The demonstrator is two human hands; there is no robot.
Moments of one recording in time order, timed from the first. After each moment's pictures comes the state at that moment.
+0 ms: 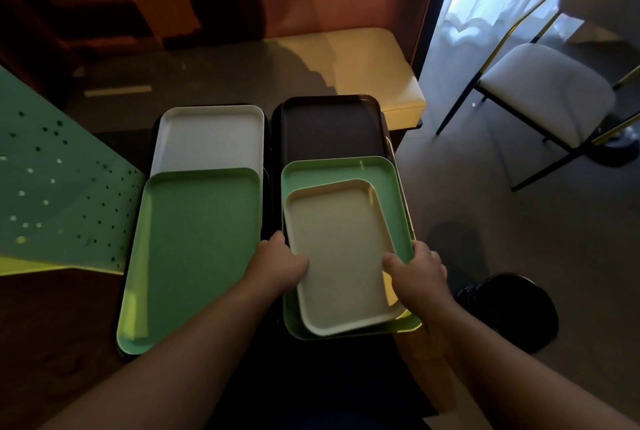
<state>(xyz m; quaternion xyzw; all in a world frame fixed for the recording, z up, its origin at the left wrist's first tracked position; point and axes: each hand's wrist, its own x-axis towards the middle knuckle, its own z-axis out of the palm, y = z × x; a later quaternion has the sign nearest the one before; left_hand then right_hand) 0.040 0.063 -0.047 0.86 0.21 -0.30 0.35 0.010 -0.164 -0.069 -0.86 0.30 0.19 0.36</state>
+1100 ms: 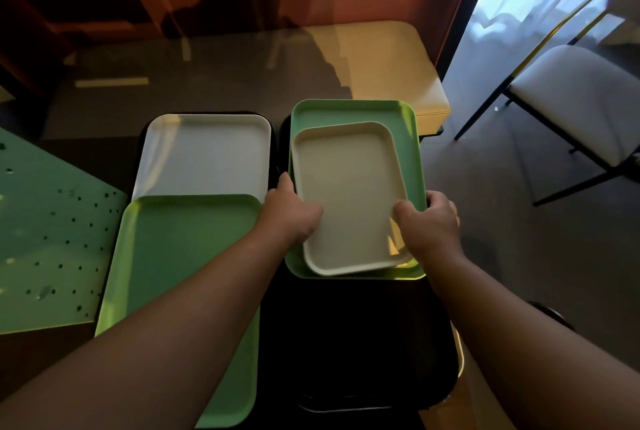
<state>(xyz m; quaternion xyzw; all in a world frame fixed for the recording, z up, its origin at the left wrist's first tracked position) 0.183 0.066 -0.065 0.86 0.23 -0.23 0.41 0.164 -0.148 -0.086 -0.85 0.29 0.08 0.42</state>
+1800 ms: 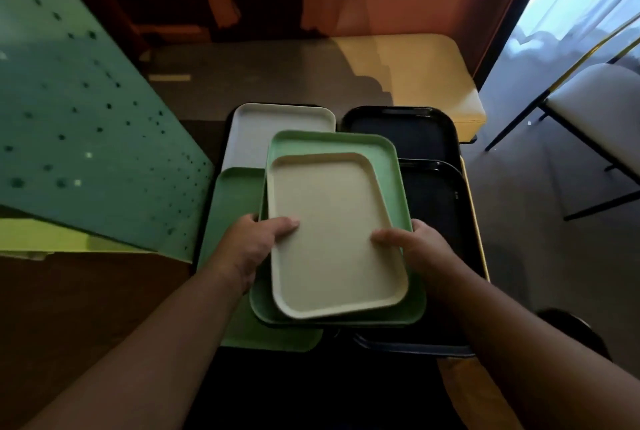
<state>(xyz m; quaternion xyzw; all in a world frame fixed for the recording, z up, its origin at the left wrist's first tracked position) 0.055 0.194 0.001 0.66 0.39 -0.17 0.62 0.079 -0.055 -0.028 -0.67 0.27 0.29 0.63</state>
